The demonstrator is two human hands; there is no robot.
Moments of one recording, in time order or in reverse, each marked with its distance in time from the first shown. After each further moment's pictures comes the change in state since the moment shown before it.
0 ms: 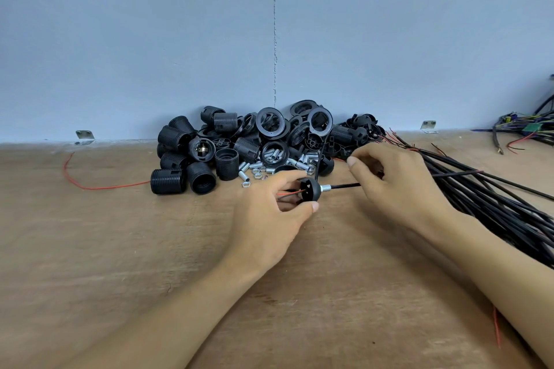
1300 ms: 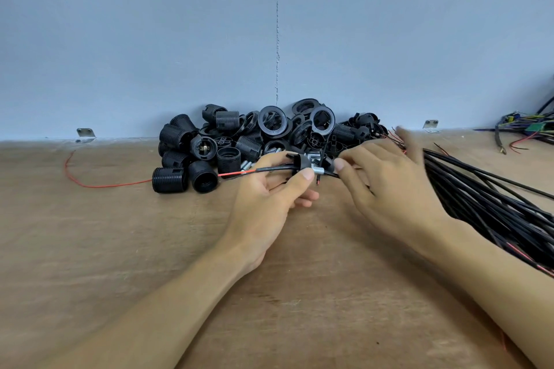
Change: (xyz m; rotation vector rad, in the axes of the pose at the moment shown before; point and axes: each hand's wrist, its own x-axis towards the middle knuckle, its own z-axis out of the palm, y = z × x) left_hand 0.011 -0.001 -0.003 -0.541 -0.065 -0.224; right_hand -0.009 -0.018 0.008 -0.329 0.066 -0.225
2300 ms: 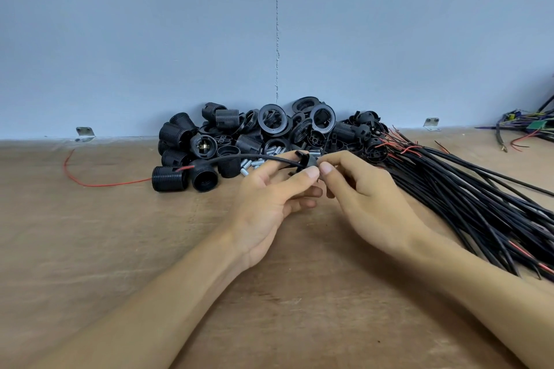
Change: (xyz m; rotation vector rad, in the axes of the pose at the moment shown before) left_hand 0.003 0.005 -0.003 -0.187 -0.110 -0.169; right_hand -0.008 -0.030 0.001 0.774 -0.144 0.226
